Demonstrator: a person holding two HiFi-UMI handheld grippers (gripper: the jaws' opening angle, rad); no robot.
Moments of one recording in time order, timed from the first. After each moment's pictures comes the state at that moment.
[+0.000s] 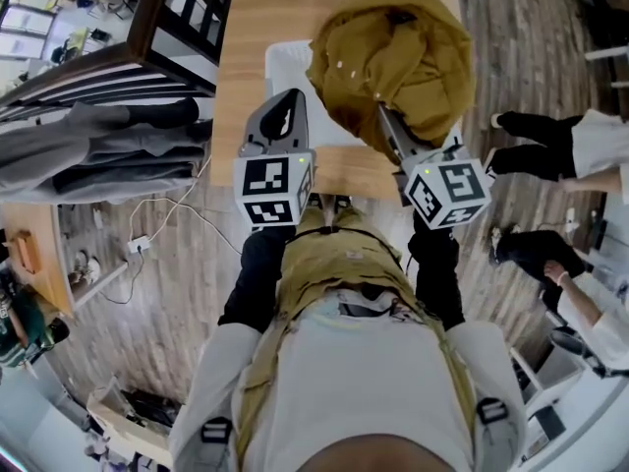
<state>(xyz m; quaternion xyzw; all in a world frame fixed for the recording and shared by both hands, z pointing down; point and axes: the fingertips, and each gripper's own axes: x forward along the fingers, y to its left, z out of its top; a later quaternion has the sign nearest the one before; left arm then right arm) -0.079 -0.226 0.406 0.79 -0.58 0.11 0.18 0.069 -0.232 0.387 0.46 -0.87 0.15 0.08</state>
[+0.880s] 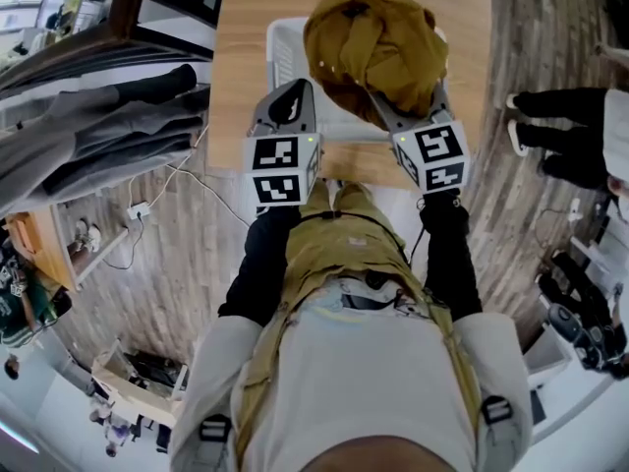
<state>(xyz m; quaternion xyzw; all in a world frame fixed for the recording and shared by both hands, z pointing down) -0.089 -0.250 0.505 0.75 -0.57 0.19 0.27 0.033 -0.276 0.508 0.37 -0.88 0.14 0.26</state>
